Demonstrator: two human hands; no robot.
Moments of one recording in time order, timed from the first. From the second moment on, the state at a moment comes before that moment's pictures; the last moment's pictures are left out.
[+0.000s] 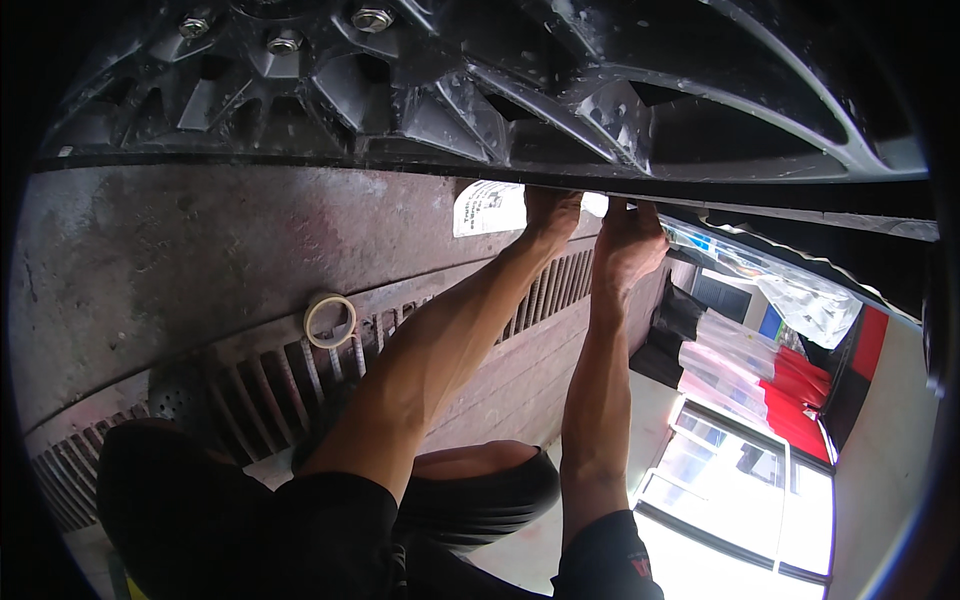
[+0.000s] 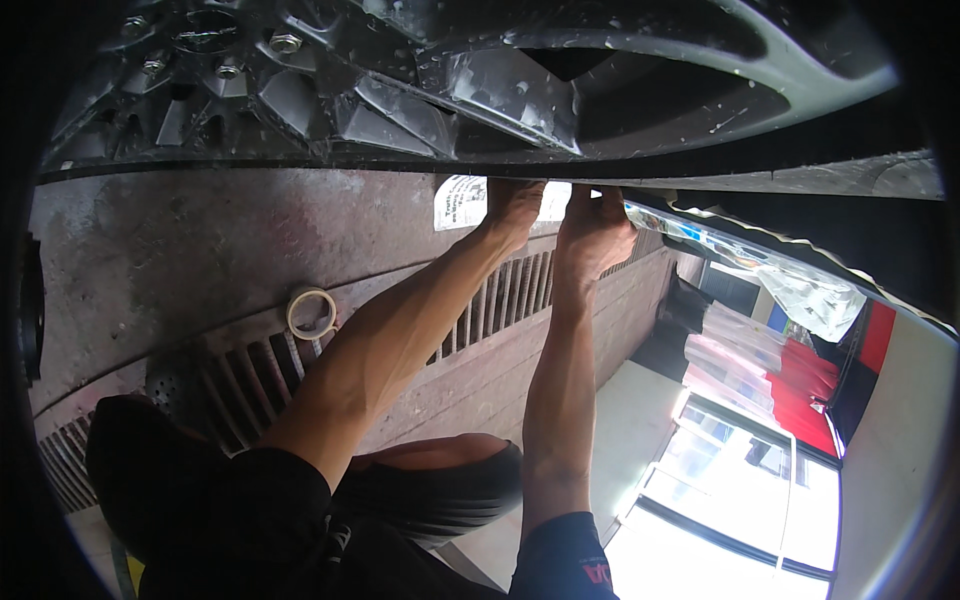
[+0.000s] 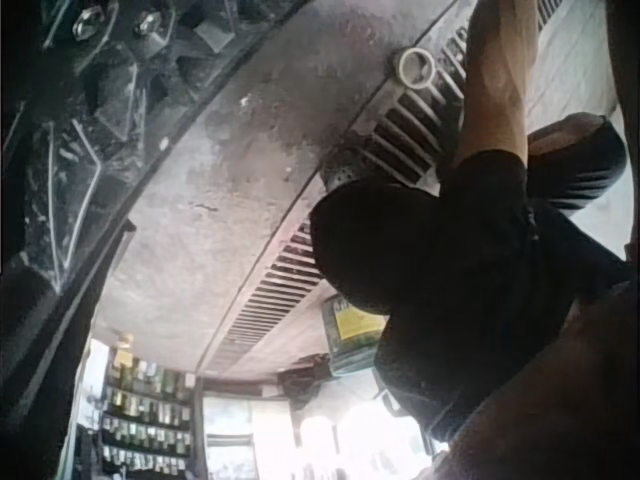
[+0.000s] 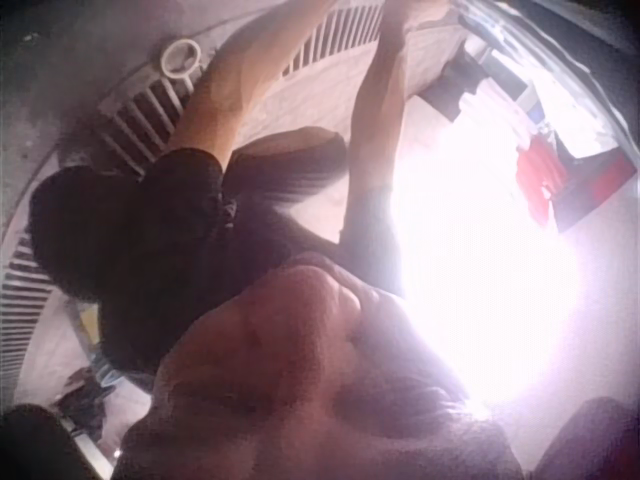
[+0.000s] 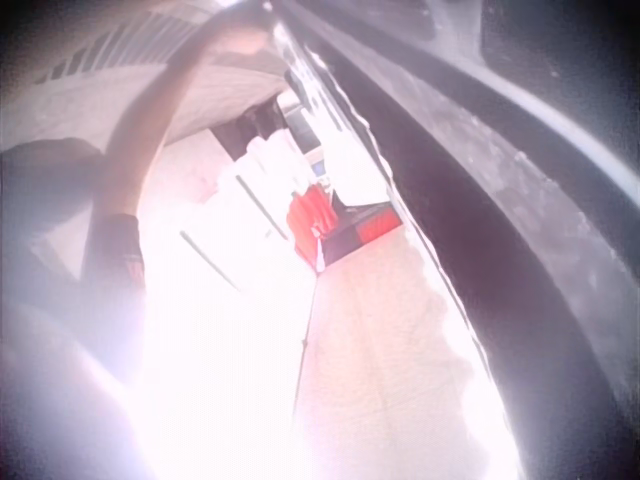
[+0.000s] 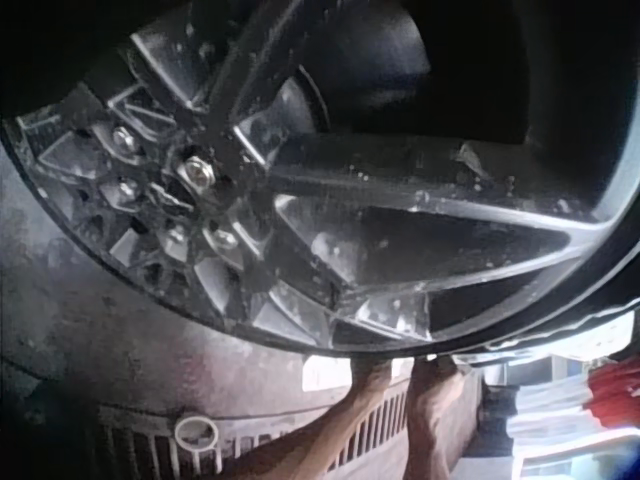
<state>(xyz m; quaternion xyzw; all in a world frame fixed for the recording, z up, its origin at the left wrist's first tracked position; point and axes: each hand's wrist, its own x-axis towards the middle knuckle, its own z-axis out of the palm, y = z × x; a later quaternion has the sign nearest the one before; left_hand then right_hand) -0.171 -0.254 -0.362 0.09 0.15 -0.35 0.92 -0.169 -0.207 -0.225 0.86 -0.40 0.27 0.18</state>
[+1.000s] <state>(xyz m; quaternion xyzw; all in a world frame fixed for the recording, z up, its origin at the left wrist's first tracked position) -0.160 -0.214 -0.320 0.37 -0.01 -0.36 0.86 -0.194 -0.221 -0.245 0.85 -0.37 0.31 0.20</state>
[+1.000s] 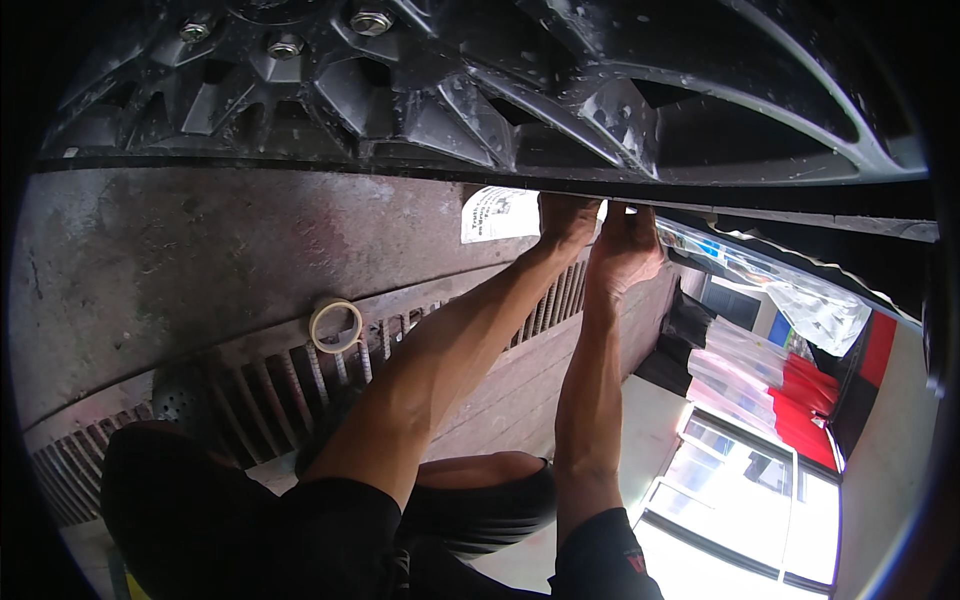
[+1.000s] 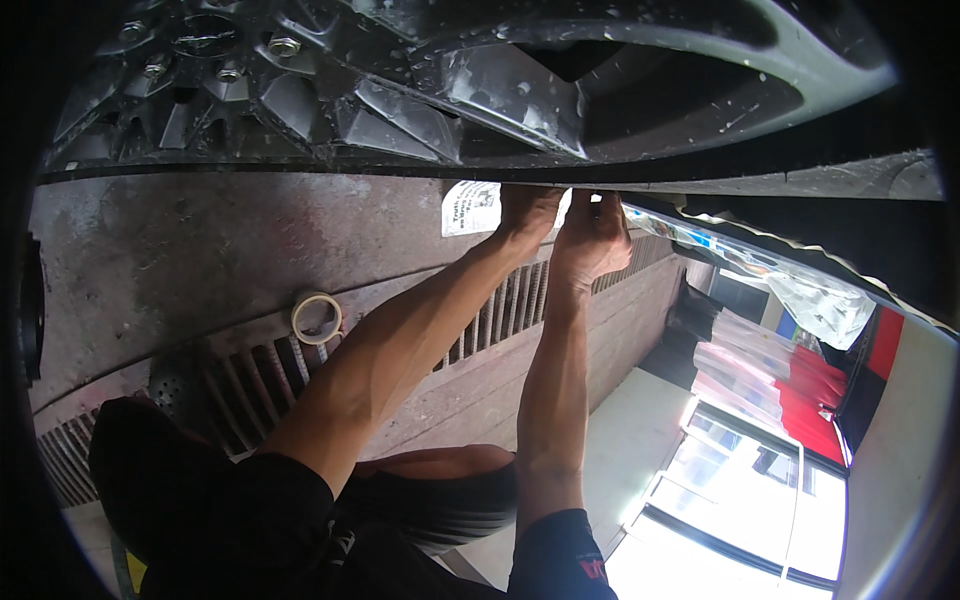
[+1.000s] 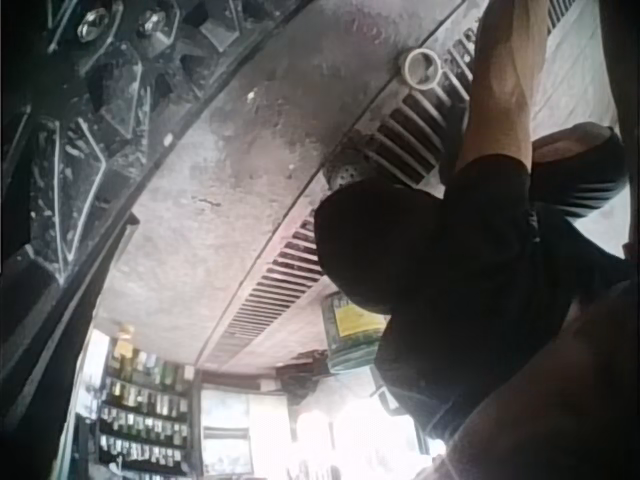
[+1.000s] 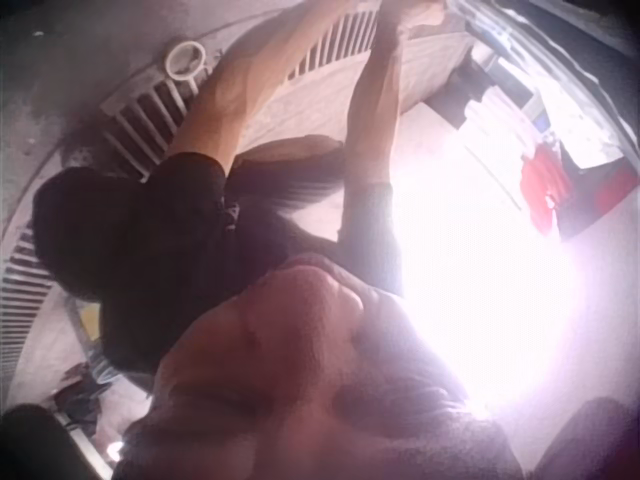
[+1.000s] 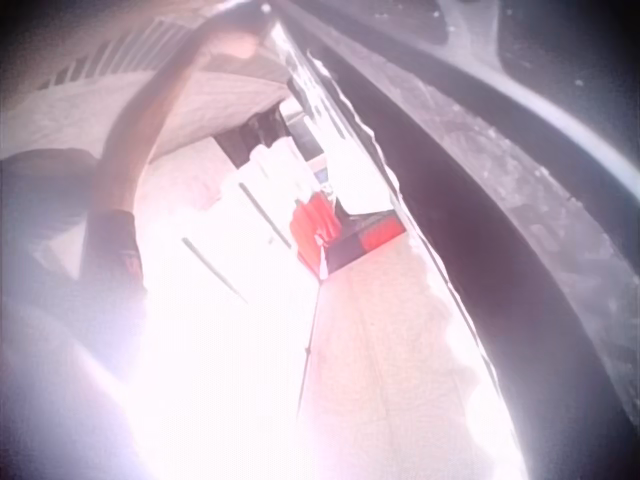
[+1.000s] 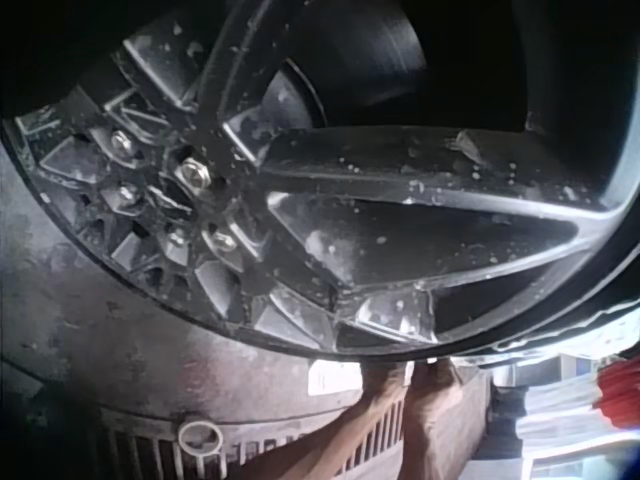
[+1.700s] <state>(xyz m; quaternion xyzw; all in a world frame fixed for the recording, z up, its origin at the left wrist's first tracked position) -0.145 -0.206 -0.323 0.38 -0.02 -0.32 0.87 -0.182 -0.181 -0.201 0.90 -0.17 -0.07 0.40</state>
